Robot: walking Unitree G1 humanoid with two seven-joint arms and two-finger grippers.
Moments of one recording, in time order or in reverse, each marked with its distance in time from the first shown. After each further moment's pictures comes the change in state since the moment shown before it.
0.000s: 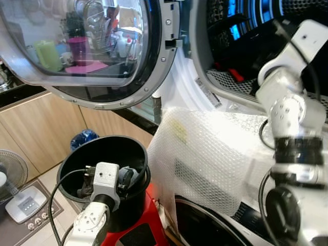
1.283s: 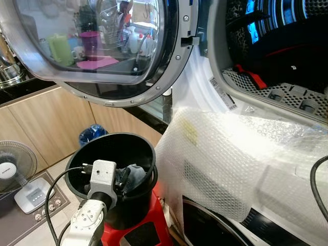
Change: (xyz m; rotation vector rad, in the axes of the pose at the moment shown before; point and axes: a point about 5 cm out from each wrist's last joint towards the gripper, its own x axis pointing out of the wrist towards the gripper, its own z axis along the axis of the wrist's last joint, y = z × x) left arm 0.002 0.006 0.003 0.014 0.003 0.013; right arm 0.029 -0.103 0.034 -0.202 -0.130 -0.241
